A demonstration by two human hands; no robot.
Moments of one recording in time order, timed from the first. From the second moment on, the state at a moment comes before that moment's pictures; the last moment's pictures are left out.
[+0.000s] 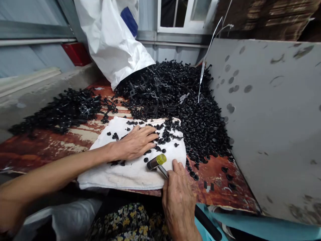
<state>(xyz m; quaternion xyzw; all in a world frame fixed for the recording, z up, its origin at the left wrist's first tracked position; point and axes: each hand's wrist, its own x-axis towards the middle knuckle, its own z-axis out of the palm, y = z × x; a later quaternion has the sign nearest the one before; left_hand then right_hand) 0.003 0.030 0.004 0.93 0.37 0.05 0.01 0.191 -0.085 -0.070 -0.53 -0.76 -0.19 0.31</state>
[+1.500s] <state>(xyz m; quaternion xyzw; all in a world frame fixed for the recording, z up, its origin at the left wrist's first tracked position) -0.059 -0.027 -0.019 0.90 0.42 0.05 -0.06 0.190 -0.088 -0.070 -0.55 -0.77 -0.17 0.29</state>
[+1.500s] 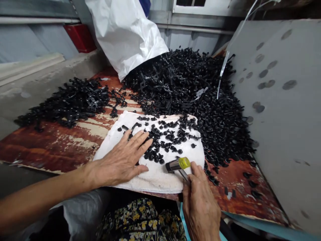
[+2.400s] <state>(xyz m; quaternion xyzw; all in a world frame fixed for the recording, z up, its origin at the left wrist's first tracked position) -0.070 -0.005 -0.017 0.93 0.37 0.03 0.00 0.193 -0.090 -0.073 -0.56 -0.76 -0.14 0.30</state>
